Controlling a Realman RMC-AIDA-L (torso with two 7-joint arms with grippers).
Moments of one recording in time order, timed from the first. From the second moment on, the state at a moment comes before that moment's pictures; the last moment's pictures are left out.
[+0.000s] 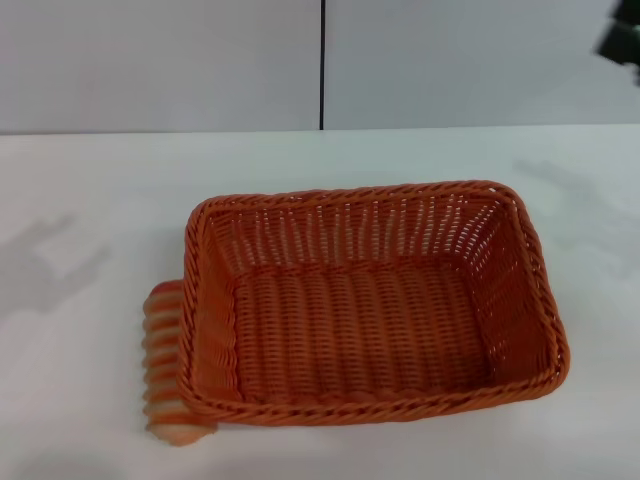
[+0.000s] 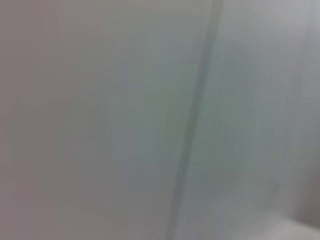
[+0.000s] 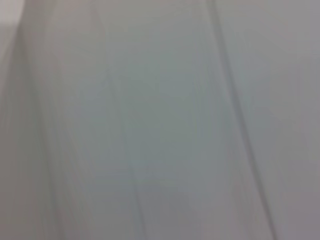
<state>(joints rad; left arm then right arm) -0.15 -2.03 0.34 0.91 1.71 1.87 -1.40 0.24 2.07 -0.82 -1.06 1.79 1.70 -1.51</state>
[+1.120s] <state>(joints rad) -0.45 -2.04 0.48 1.16 2.51 1.85 -1.43 0.10 2.07 -0.68 -0.52 2.01 1.84 -1.70</state>
